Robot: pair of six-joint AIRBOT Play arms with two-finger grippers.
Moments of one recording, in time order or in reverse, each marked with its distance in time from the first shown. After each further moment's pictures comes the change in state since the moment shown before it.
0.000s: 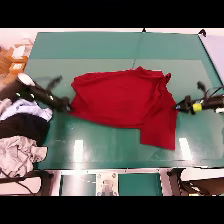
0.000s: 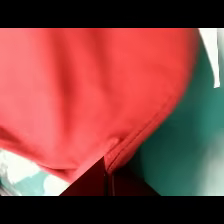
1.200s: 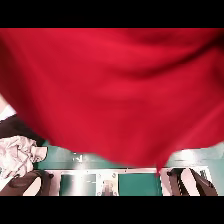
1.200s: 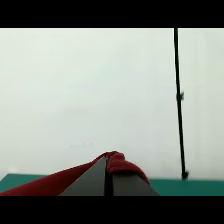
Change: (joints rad) left arm 0.000 0.629 0.517 0.200 0.286 -0.156; right arm -0.061 0.803 0.383 0.356 -0.432 0.025
